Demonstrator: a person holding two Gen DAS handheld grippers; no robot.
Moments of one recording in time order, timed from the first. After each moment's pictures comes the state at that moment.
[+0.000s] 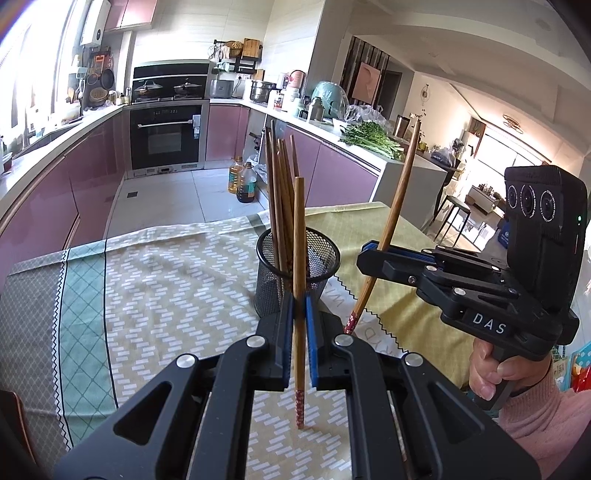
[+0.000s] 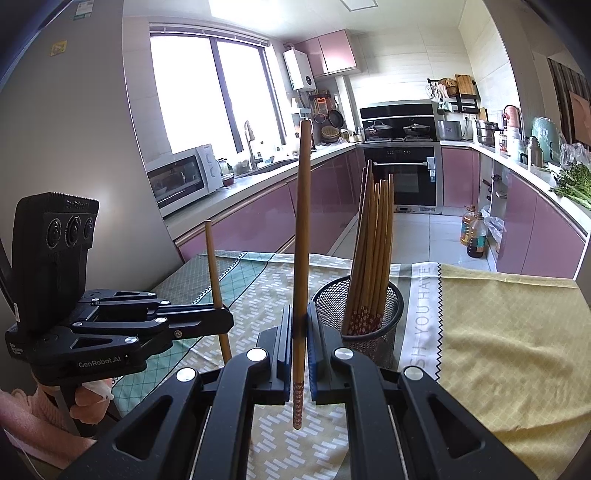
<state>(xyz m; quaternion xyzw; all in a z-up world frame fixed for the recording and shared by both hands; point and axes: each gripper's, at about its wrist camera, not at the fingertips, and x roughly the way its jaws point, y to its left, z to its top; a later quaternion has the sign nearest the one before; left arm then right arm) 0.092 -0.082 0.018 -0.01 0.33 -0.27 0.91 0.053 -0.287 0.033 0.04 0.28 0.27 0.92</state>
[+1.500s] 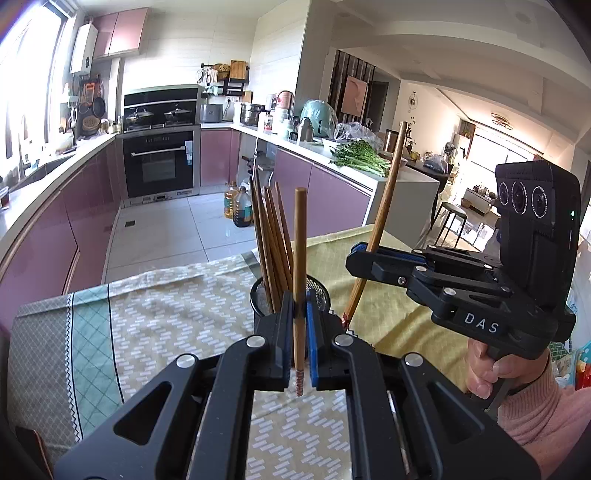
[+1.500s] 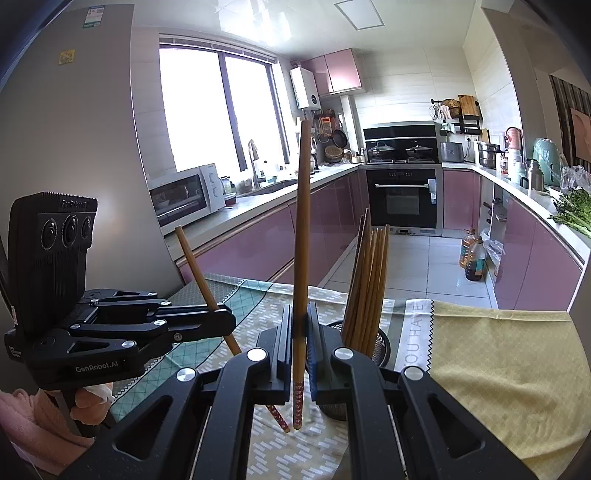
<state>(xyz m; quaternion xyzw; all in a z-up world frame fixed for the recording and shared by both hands) 0.096 -0.095 0.060 0.01 0.28 -0.28 0.92 0.063 -0.291 0.060 0.04 0.23 0.28 0.93</state>
